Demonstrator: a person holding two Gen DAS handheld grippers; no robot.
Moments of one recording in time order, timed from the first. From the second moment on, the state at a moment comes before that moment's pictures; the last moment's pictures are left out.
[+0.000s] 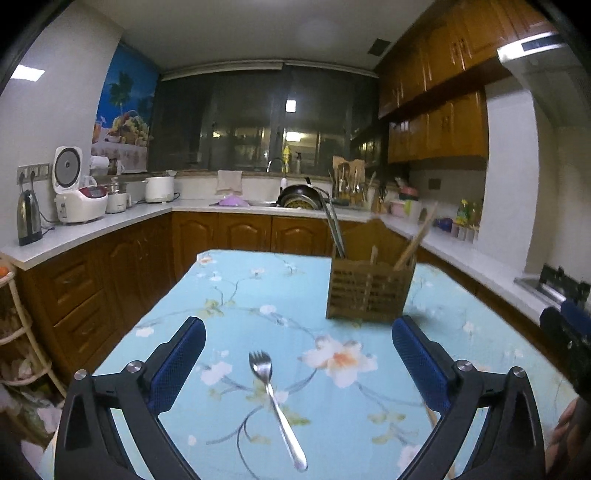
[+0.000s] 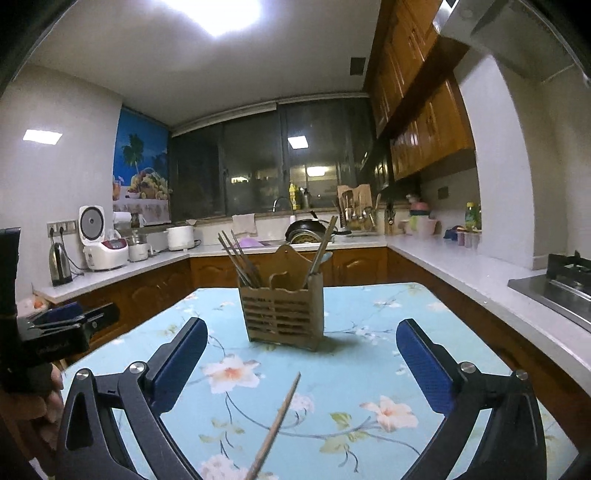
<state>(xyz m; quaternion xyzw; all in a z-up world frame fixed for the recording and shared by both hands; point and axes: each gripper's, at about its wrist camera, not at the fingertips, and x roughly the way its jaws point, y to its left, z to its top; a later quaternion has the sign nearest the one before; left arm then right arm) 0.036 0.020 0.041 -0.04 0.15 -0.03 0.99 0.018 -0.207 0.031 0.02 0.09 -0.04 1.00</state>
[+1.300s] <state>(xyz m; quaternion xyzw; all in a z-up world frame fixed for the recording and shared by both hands) 0.025 0.033 0.009 0.00 0.17 0.00 0.99 -0.006 -0.206 -0.009 0.02 0.11 -0.05 0.99</state>
